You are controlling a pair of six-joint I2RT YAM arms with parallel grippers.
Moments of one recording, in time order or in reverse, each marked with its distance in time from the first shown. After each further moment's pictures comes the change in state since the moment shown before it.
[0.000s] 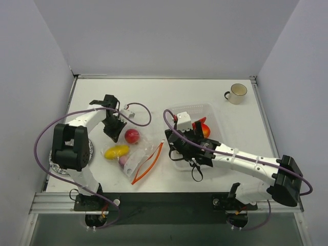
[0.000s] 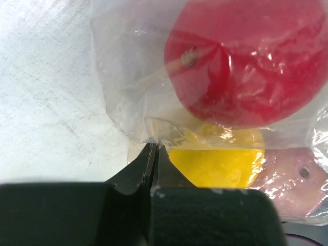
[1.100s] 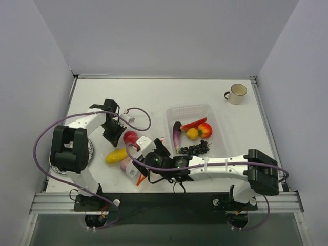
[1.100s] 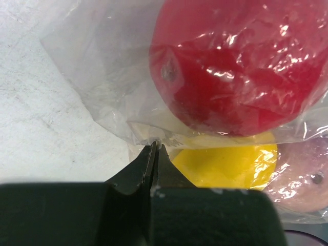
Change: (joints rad) left arm -0.001 -0.038 -0.079 0.019 0.011 0.011; right arm 0.276 0.310 0.100 0.302 -0.256 -0.185
